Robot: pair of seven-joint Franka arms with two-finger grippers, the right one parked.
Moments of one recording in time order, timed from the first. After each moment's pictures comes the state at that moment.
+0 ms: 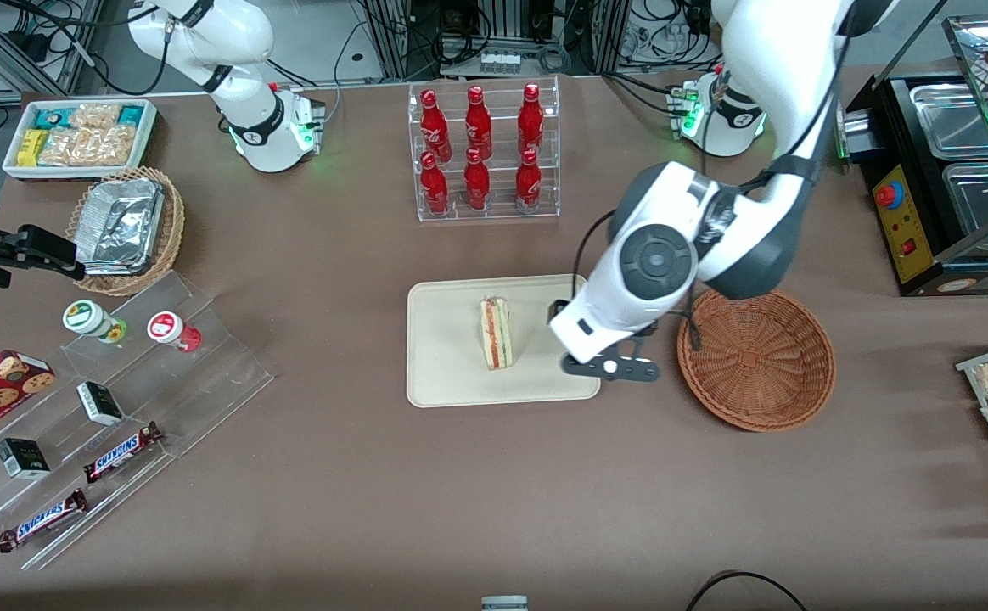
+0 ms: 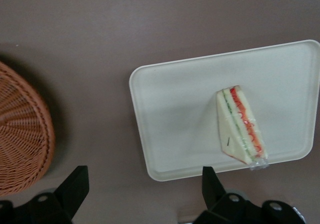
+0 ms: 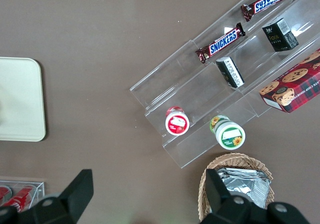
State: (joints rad) arm -0.43 0.51 -0.11 -1.35 -0.05 1.73 -0.41
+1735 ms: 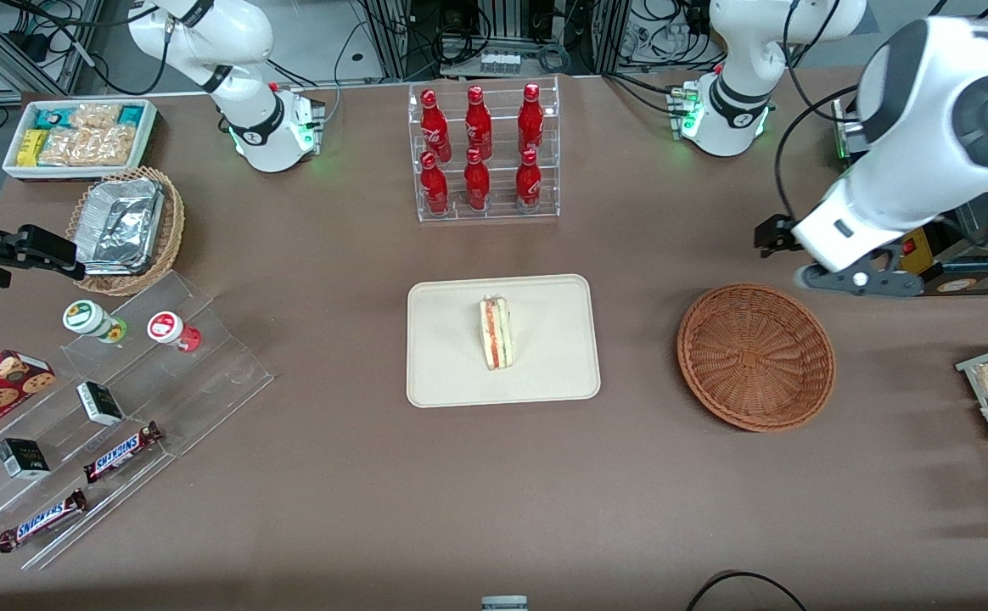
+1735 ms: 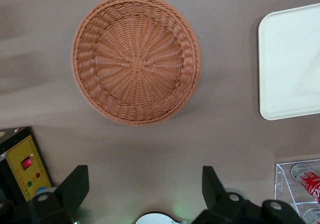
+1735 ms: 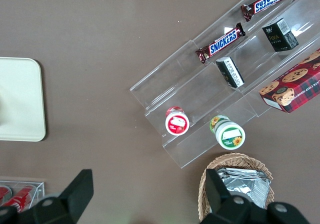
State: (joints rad) arm -0.15 -0.01 -0.03 -1.77 0.03 1.58 -0.06
